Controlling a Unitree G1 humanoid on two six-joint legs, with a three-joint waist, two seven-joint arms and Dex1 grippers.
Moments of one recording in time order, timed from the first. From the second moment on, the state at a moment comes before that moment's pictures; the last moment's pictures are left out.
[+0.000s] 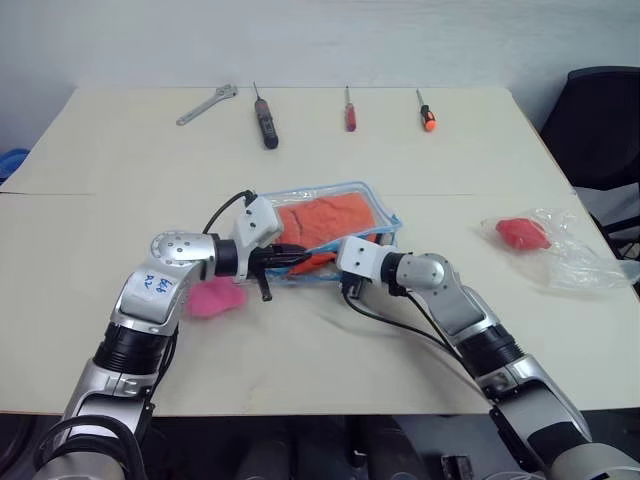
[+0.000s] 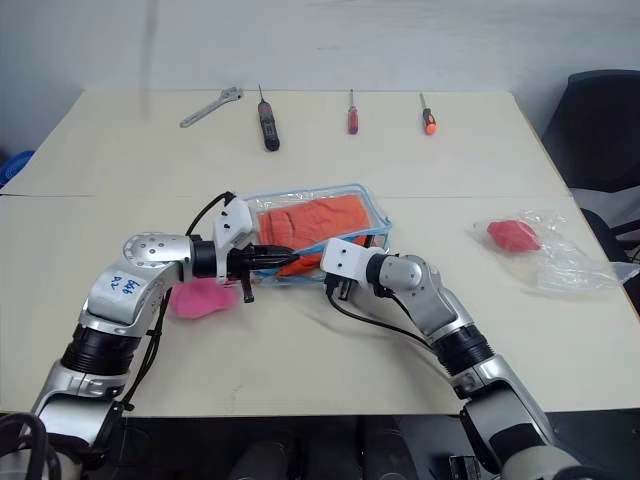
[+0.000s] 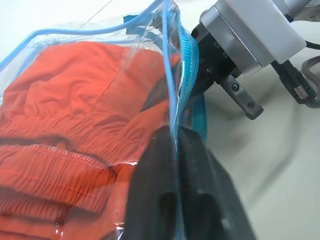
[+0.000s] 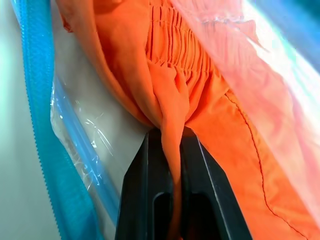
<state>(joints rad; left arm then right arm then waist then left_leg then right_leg) -0.61 0.57 -0.13 -0.06 -0.27 0.56 -0.92 -0.66 -0.39 0.38 0.28 -0.22 0.01 0.71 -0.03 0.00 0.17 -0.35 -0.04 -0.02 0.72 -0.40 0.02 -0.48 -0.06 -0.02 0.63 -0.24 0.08</state>
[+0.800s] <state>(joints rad) -0.62 0.52 -0.14 0.07 -0.21 0.52 -0.77 -0.19 -0.87 0.19 -0.33 0.09 -0.13 1.10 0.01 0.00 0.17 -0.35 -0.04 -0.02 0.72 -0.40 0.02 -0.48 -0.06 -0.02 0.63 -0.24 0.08</state>
